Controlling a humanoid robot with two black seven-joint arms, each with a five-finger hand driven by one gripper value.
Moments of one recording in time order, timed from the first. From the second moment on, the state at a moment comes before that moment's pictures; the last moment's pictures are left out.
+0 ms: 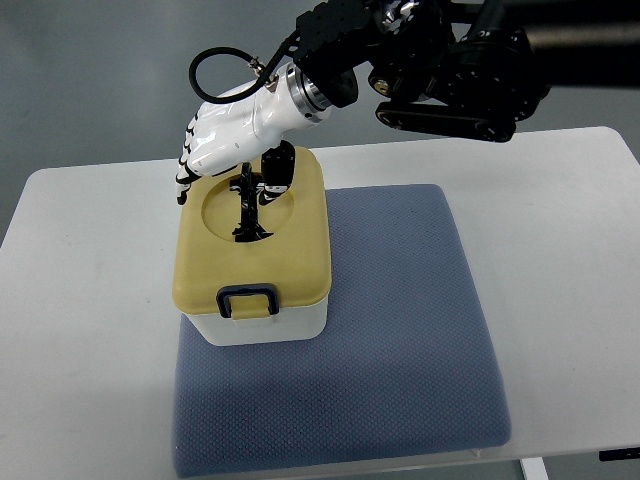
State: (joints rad) left arm 0.00 0.00 -0.09 -0.09 0.02 -0.23 -0.11; right arm 1.99 -0.01 -0.69 1.01 -1.14 -0.08 0.61
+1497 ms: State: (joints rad) left arm 0.00 0.00 -0.09 -0.09 0.02 -0.23 -0.11; right arm 1.97 0.00 -0.75 1.02 -1.27 -0.22 0.61
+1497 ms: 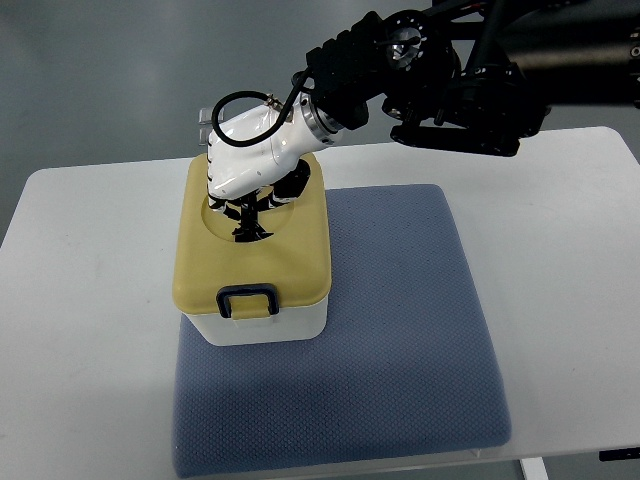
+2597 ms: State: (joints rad) left arm 0.00 0.00 -0.09 -0.09 0.02 -0.23 -0.11; right arm 1.99 0.00 -0.75 1.02 -1.34 -0.37 0.61
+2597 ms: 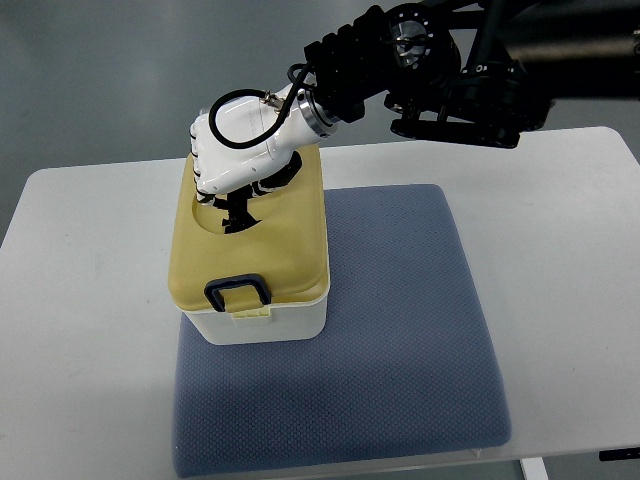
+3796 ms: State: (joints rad) left arm 0.00 0.00 -0.09 -0.09 0.02 -0.23 -0.11; right arm 1.97 -0.35 -0.65 1.06 -1.34 -0.36 0.61
